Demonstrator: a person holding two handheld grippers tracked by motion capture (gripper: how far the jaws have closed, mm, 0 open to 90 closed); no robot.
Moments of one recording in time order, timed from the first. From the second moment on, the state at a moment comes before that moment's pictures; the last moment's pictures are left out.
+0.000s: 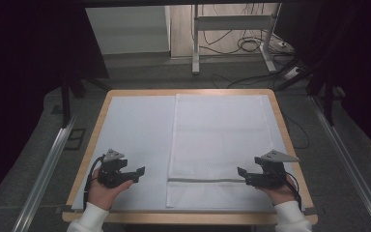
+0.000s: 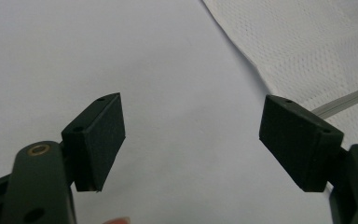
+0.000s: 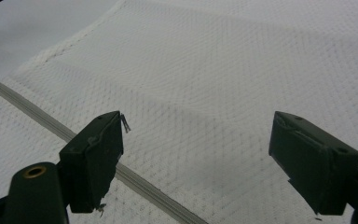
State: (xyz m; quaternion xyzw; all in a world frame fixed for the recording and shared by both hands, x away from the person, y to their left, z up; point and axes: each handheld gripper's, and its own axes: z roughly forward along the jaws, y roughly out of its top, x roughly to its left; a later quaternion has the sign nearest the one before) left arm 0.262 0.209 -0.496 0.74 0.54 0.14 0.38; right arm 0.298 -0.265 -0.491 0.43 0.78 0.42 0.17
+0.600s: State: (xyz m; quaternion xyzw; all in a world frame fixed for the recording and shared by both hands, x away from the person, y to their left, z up) left arm 0.267 0.189 -0.494 0.74 0.54 0.13 0.38; right arm 0.297 -0.266 -0.492 0.43 0.78 0.42 0.17
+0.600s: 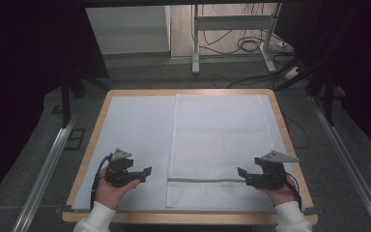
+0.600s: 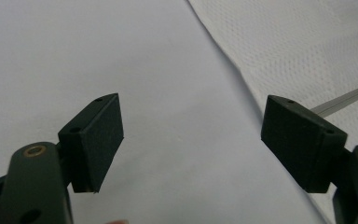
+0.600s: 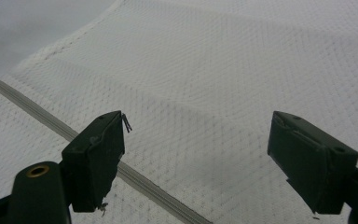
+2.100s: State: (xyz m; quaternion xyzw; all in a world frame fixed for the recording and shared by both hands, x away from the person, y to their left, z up) left arm 0.296 0.137 -0.502 0.76 0.52 0.08 0.38; right arm 0.297 -0.269 -0.487 0.44 0.77 0.42 0.17
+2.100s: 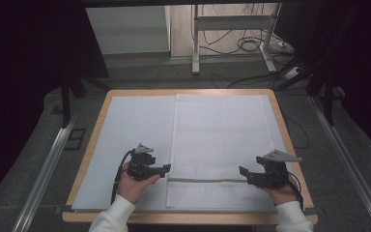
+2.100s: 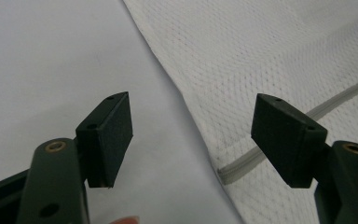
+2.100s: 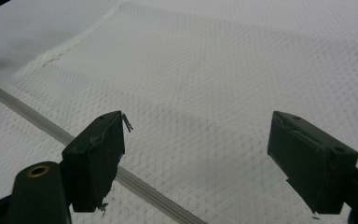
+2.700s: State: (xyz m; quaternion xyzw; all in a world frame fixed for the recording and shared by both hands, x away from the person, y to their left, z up) left arm 0.295 0.117 -0.515 0.78 0.51 0.05 0.36; right arm 0.297 -0.274 -0.484 0.45 0.77 0.42 0.18
